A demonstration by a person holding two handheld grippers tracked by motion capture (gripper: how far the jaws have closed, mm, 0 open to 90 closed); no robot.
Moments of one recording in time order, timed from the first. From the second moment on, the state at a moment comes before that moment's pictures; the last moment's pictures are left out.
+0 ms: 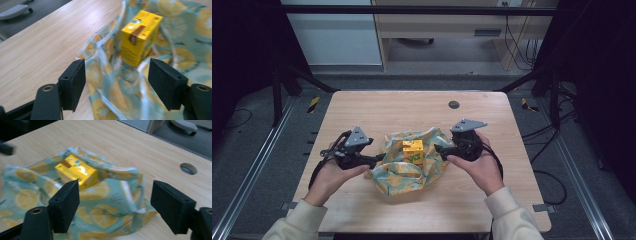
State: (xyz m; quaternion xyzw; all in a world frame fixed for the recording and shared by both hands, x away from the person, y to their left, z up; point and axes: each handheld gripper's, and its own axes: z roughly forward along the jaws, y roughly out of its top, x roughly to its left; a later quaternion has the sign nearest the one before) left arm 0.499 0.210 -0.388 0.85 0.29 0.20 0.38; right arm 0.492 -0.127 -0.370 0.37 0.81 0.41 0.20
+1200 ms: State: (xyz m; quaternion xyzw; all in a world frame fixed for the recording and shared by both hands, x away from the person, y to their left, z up) left arm 0.548 0.198 -0.450 0.87 0.32 0.20 0.31; right arm 0.466 -0.155 -0.449 0.36 0.85 0.35 0.17
